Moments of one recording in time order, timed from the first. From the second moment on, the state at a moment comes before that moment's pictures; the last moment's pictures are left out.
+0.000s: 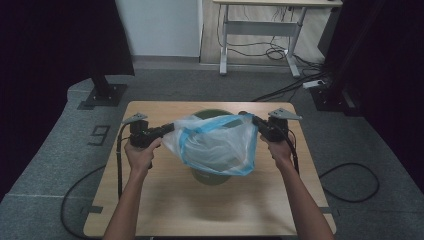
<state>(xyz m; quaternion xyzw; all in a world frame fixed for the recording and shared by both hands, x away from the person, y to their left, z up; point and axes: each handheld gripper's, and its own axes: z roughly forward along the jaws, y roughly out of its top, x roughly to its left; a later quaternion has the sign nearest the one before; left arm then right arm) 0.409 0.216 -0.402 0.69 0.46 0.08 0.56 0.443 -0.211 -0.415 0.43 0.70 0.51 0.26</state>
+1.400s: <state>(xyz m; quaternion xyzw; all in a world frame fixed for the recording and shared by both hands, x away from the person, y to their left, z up) 0.449 0.206 -0.463 0.68 0.52 -0.01 0.51 0.469 -0.187 -0.486 0.49 0.72 0.46 0.16</state>
